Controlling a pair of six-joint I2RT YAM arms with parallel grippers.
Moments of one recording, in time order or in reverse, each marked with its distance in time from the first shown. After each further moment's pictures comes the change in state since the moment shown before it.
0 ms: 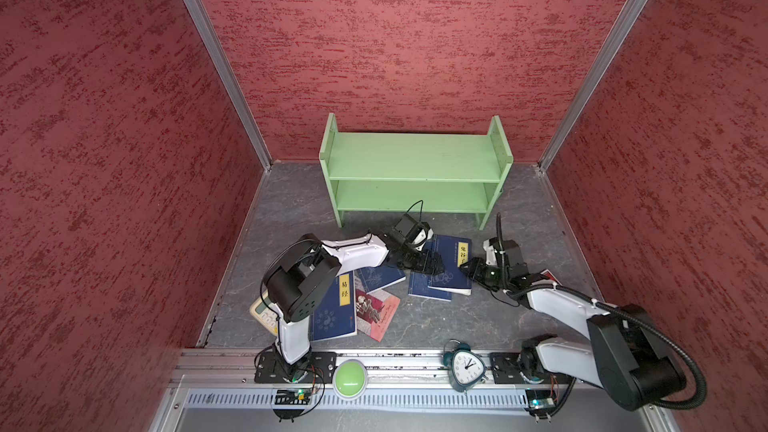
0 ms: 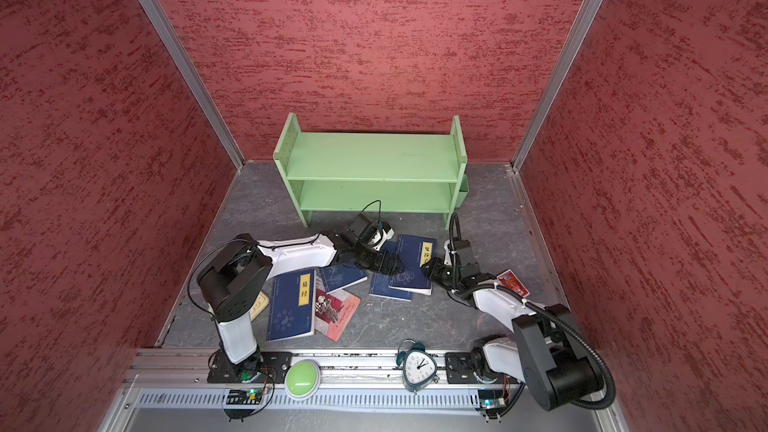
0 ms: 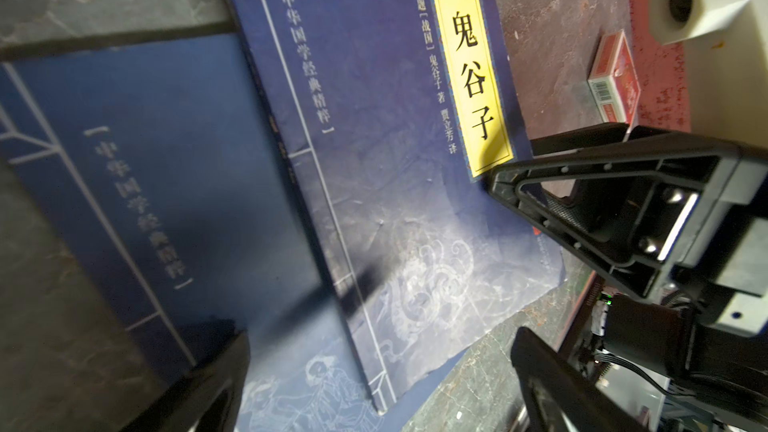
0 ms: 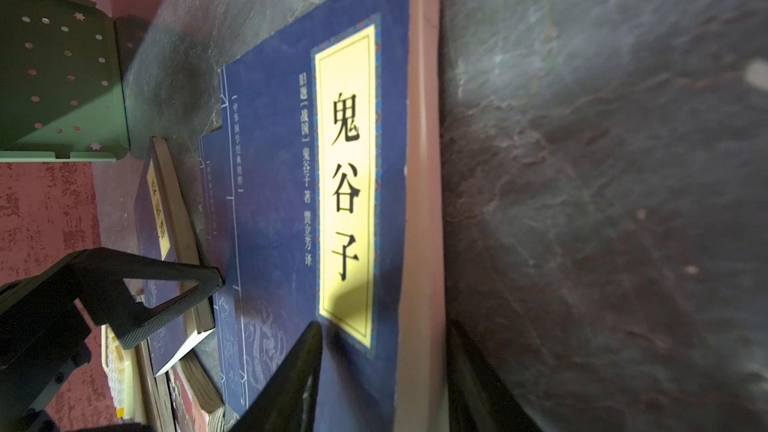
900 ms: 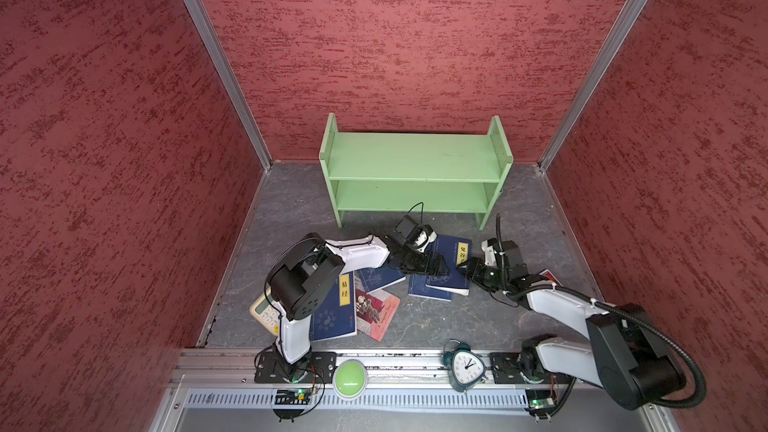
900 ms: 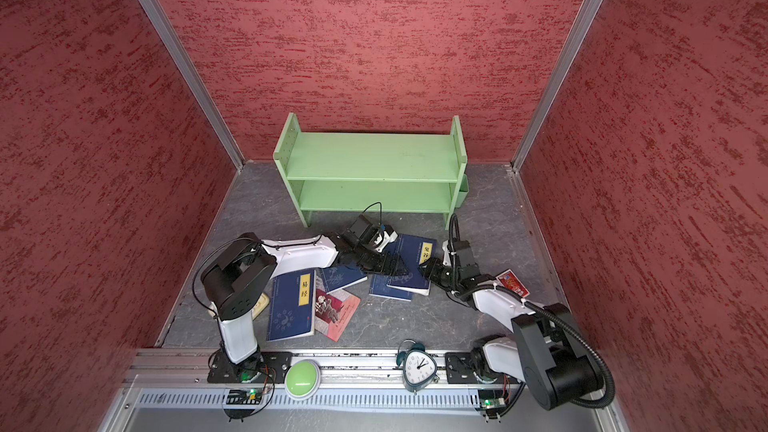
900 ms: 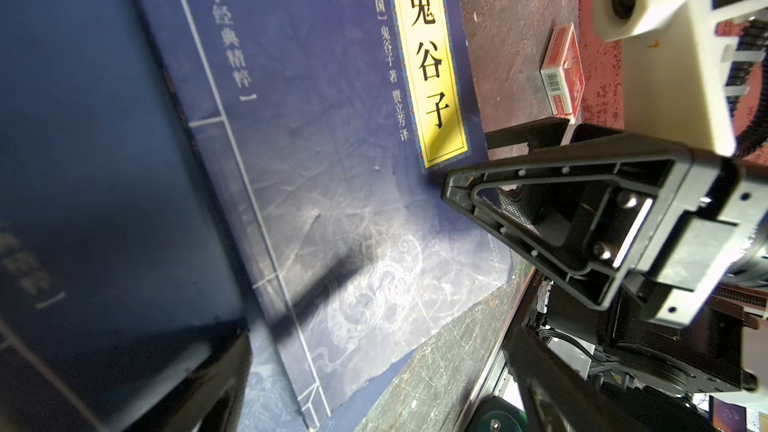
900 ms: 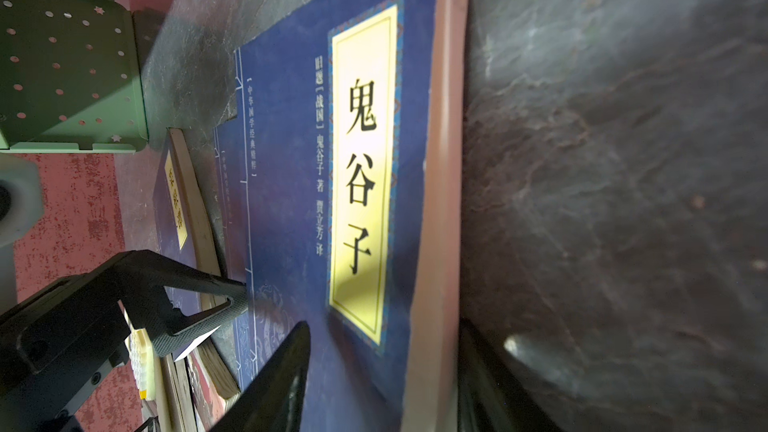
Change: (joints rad) left arm -0.005 0.018 -0.012 0.057 0.115 -0.072; right arm 0.003 0.008 -0.010 0.030 -0.031 0.029
